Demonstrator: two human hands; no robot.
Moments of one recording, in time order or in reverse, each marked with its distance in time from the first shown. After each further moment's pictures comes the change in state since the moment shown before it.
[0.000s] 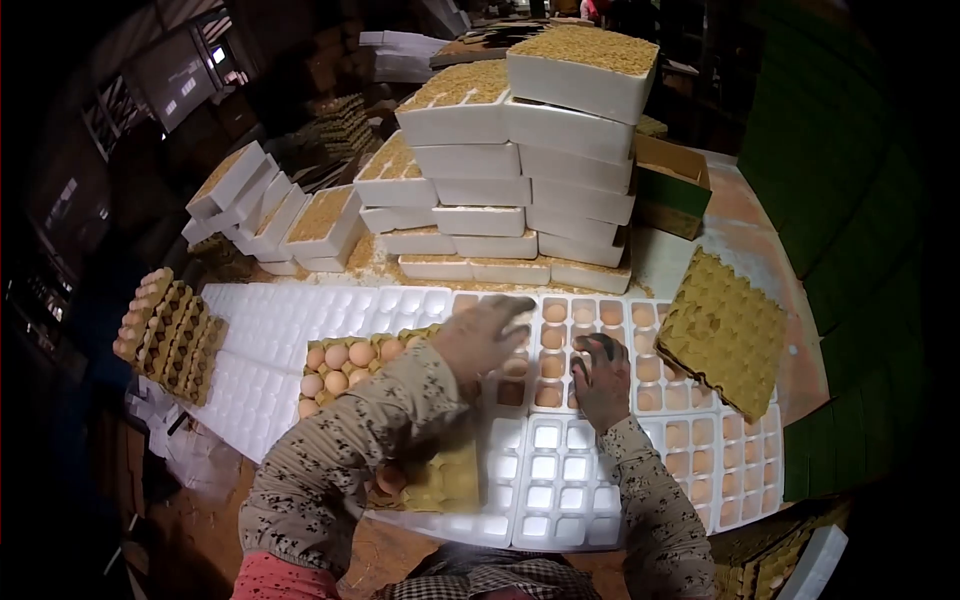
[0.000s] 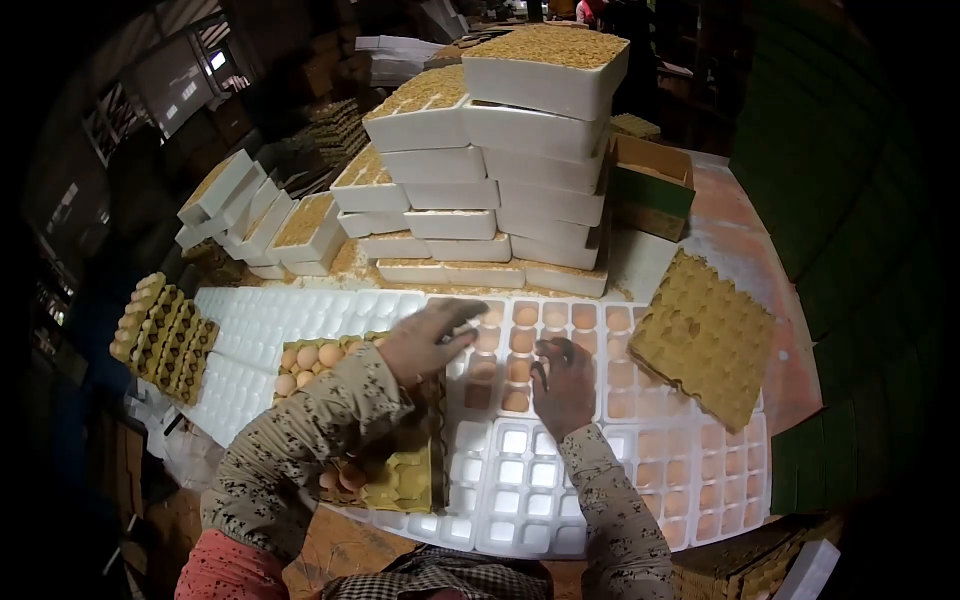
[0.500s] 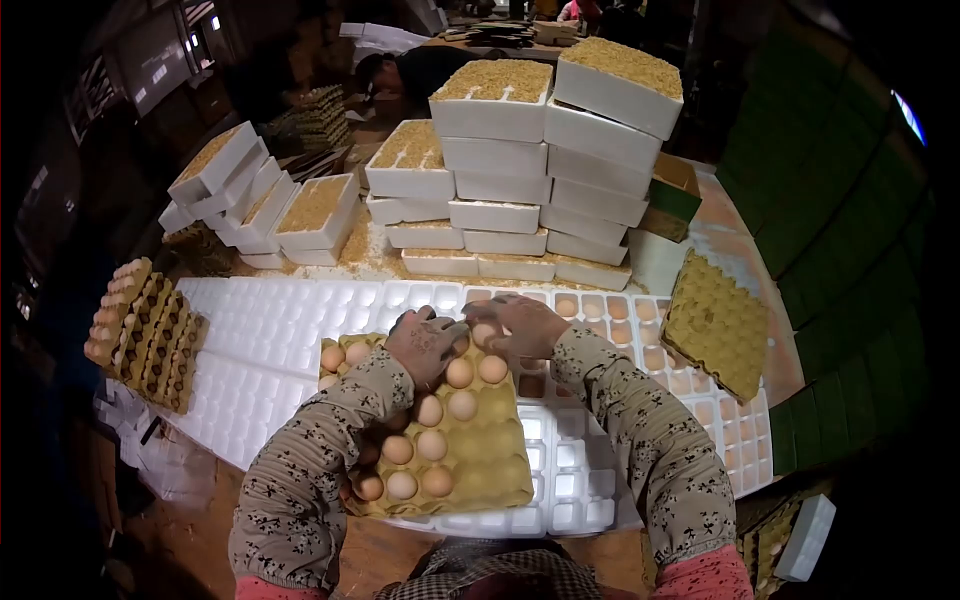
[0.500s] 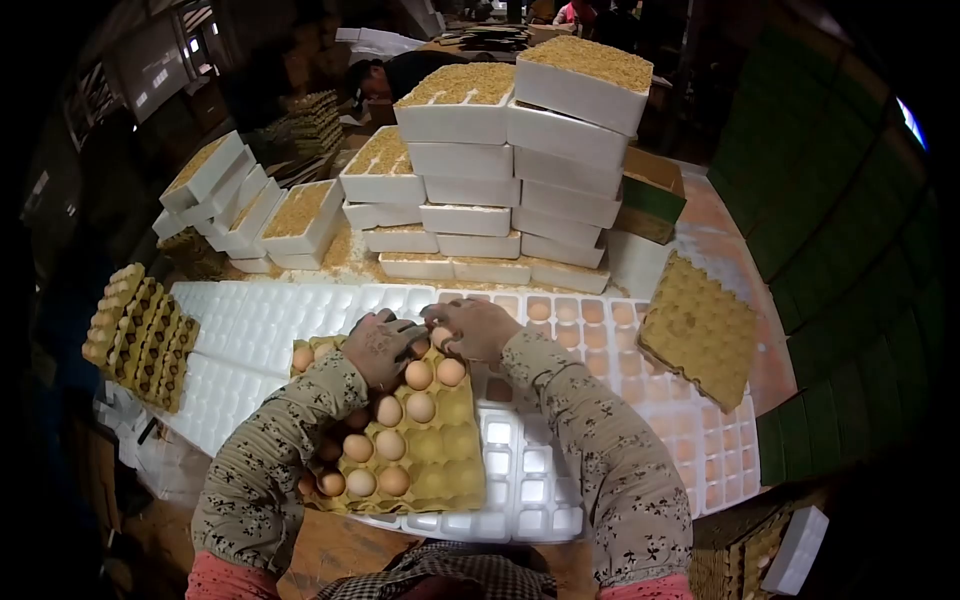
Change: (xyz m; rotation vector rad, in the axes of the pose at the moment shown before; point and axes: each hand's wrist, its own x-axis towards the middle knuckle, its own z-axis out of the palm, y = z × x) left_hand -0.073 -0.115 -0.033 0.539 -0.047 0.109; right_hand 0.108 -0.125 0.050 0.073 -0.757 -0.373
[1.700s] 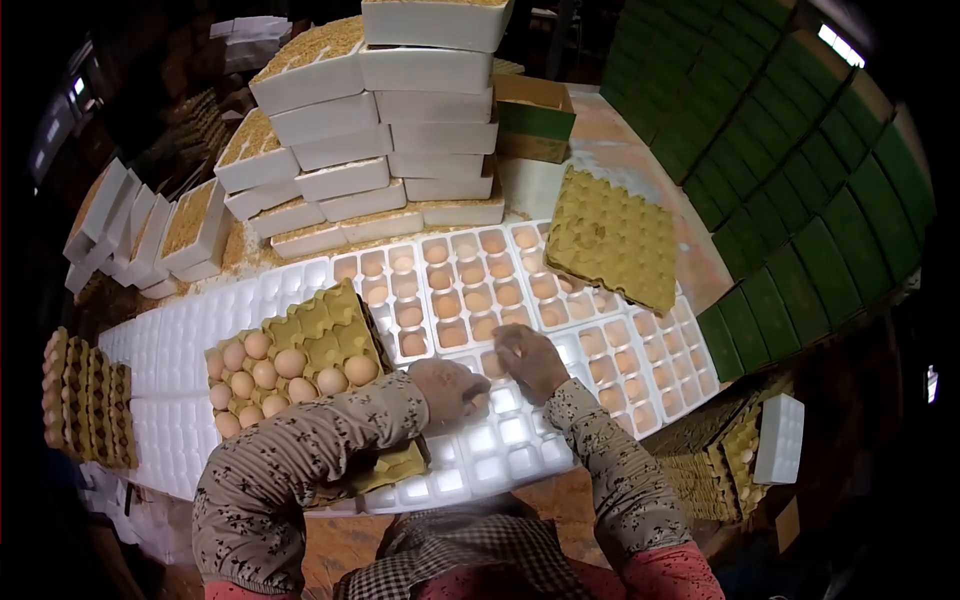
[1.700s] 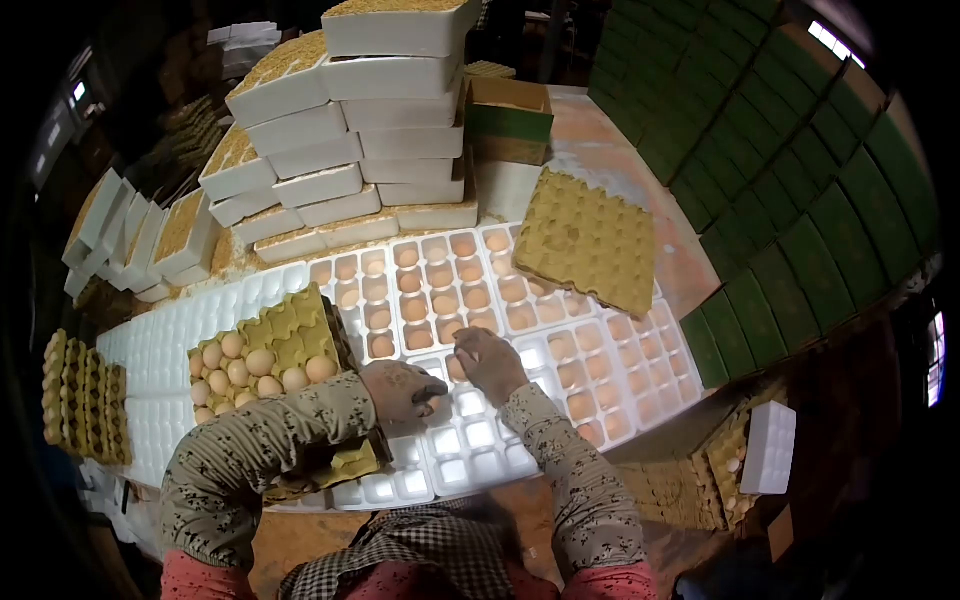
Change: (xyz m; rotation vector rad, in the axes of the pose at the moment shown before) left_hand 0.048 0.176 0.033 -0.439 -0.522 0.301; right_hand -0.219 0.034 0.062 0.268 0.270 0.662
